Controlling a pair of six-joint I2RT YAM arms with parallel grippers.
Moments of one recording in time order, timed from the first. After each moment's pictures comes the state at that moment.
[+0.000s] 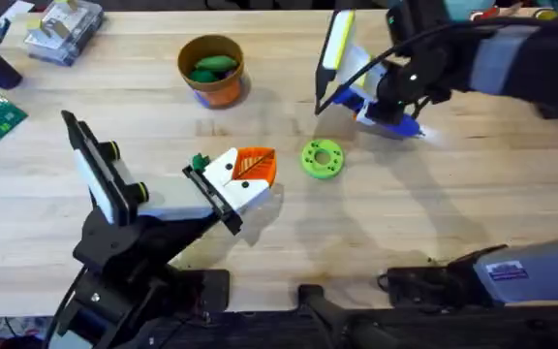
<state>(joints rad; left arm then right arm) -0.46 0.00 0.01 -0.05 0.40 -0.14 0.29 1.62 1.04 -0.55 0.02 -0.98</state>
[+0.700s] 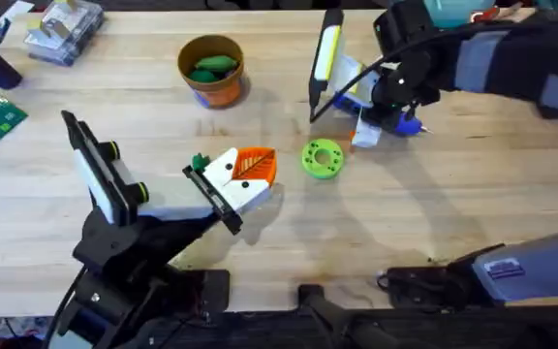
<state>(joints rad) -0.46 0.00 0.01 -0.05 0.40 -0.14 0.31 1.67 1.05 -0.57 0.08 -0.98</state>
